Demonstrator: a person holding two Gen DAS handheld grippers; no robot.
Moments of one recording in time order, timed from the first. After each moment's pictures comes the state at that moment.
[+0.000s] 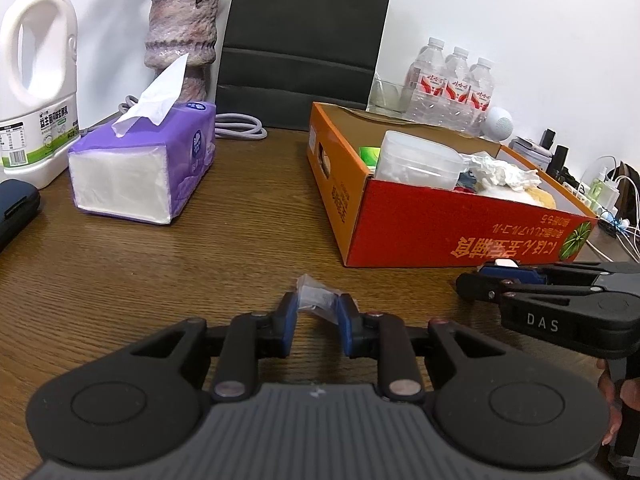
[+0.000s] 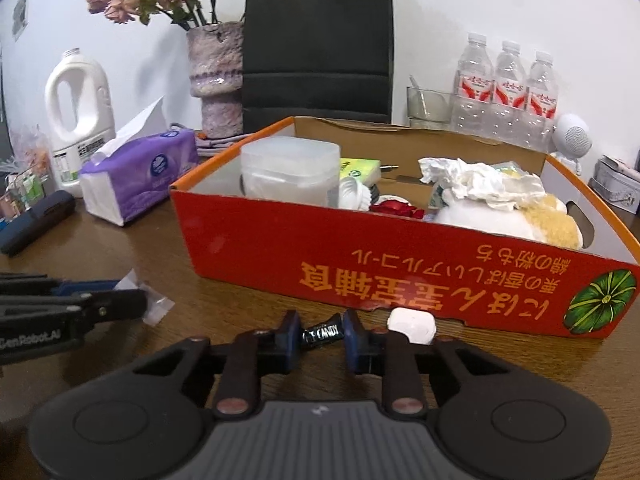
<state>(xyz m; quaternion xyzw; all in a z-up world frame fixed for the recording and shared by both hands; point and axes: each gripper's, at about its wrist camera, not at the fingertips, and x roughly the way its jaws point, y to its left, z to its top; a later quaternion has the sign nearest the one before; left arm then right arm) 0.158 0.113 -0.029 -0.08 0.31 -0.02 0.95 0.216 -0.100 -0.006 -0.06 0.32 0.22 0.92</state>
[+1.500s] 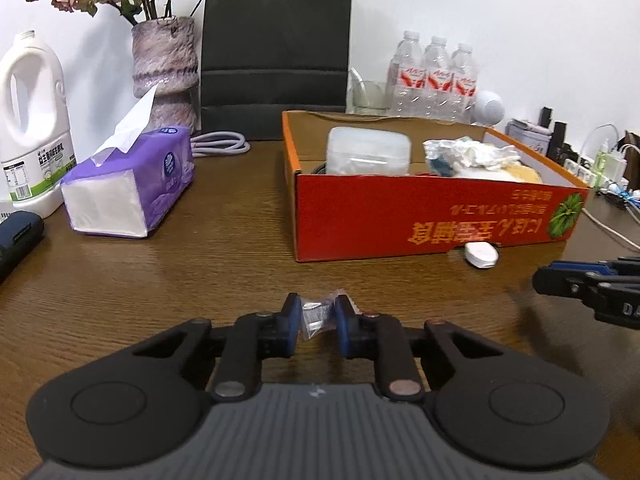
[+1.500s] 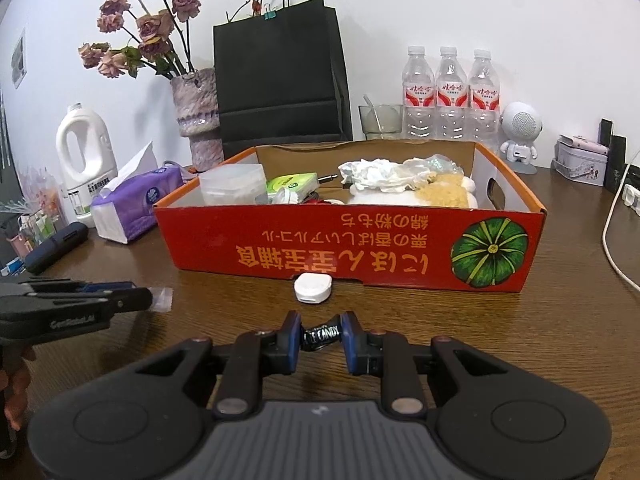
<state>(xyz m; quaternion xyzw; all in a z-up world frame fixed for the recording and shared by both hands) 0.139 0.054 -0.024 -0.02 0.29 0.00 0.96 0.177 -0.197 0.004 0.00 0.29 0.22 0.93</state>
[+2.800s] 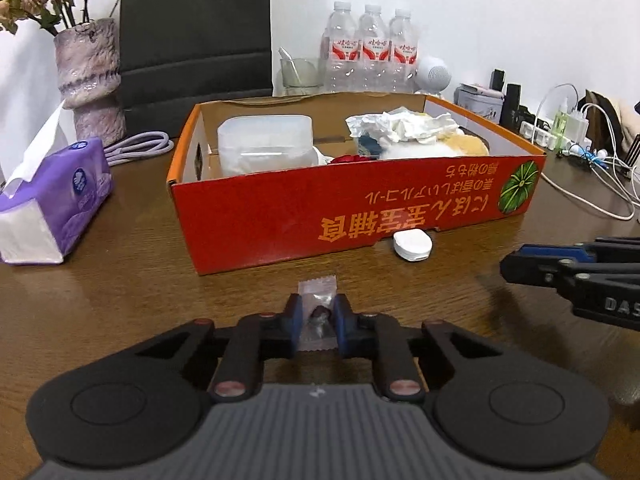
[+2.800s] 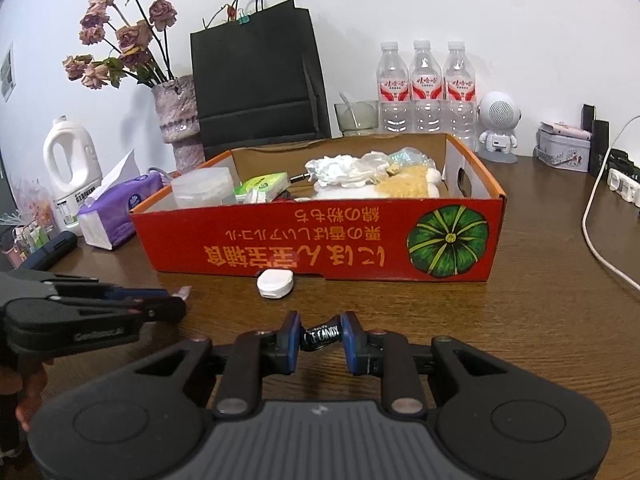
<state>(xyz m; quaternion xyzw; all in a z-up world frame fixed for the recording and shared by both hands) 0.169 0.008 -0.030 0.02 0.32 -0.06 0.95 0.185 -0.222 -0.001 0.02 0.30 0.21 0.93</state>
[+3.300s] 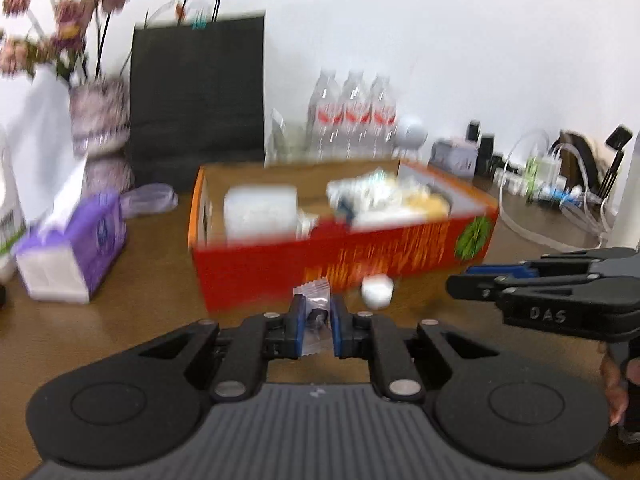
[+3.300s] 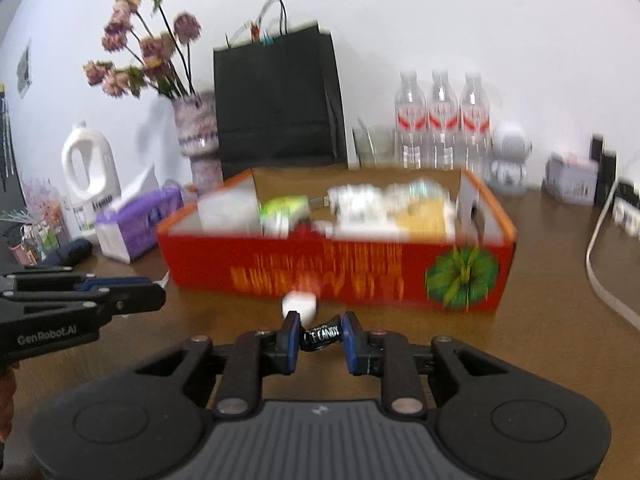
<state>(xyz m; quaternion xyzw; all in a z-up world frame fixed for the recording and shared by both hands) 0.135 0.006 0.024 0.01 0.23 -0.08 0.97 0.177 -0.211 0.035 0.00 0.24 0.22 0.94</state>
